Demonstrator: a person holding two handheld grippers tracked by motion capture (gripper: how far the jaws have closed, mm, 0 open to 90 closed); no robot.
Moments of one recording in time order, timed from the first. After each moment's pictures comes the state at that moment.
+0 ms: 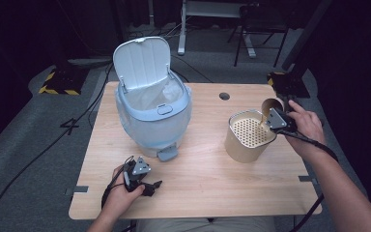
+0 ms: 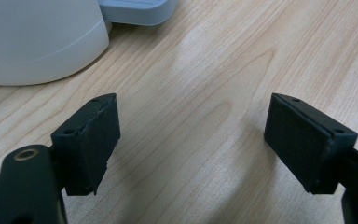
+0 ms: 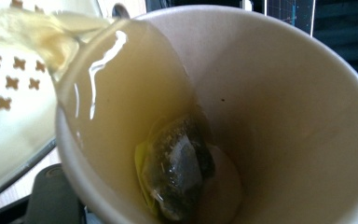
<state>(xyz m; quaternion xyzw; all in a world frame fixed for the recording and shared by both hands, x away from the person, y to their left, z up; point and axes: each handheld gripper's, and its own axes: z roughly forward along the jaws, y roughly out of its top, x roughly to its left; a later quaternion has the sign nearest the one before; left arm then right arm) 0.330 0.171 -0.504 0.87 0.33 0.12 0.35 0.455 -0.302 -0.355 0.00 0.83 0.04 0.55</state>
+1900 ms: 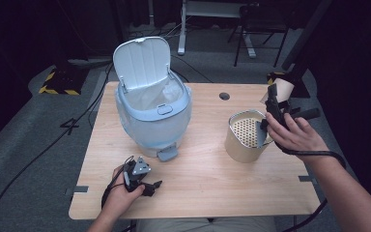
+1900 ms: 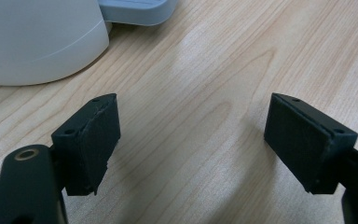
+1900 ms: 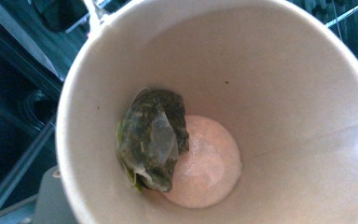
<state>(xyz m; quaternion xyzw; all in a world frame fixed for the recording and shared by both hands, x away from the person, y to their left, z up) 0.330 0.171 -0.503 0.87 0.33 0.13 0.35 0.436 -0.259 -0.363 -0.28 0.53 -0.40 0.69</state>
